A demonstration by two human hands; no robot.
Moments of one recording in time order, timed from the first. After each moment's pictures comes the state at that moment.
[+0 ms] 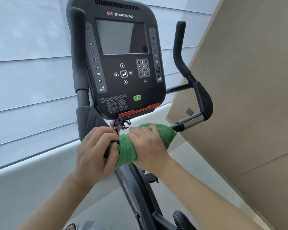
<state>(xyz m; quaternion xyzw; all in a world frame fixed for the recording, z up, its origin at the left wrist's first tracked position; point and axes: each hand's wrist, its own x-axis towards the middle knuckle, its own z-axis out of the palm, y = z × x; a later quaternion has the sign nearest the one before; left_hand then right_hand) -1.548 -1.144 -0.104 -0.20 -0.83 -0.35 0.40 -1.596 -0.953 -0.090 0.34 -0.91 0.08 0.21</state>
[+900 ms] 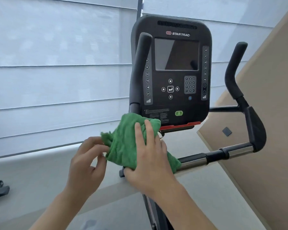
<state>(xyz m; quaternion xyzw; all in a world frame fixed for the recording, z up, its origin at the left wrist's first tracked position) -1.495 -1.246 -0.089 0.02 -0.85 -0.38 0.36 -1.555 -1.065 -0.031 0.29 -0.94 0.18 -0.02</state>
